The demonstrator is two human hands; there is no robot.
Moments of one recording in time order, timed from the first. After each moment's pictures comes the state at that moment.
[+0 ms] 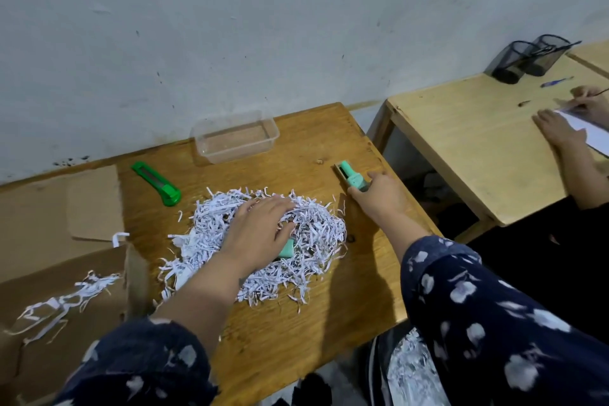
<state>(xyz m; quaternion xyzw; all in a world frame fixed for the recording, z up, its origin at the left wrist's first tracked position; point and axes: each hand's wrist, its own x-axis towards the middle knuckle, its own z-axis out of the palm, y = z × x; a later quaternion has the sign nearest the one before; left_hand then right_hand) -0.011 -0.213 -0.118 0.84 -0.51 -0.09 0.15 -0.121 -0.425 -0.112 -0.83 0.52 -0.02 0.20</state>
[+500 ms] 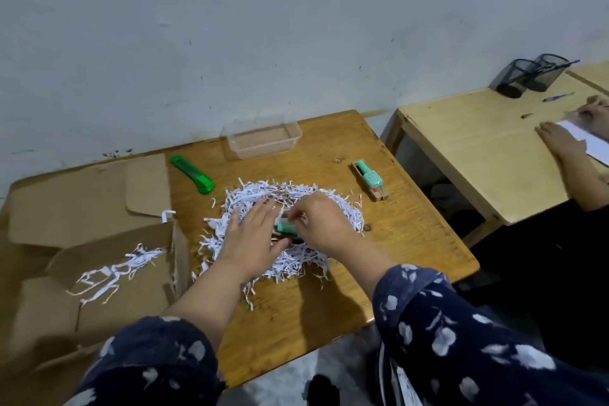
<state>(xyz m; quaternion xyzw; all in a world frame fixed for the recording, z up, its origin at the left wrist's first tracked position) -0.018 -0.146 -0.117 0.89 -0.45 -0.11 0.05 -0.104 -0.283 -0.088 -0.96 0.16 -0.05 0.24</state>
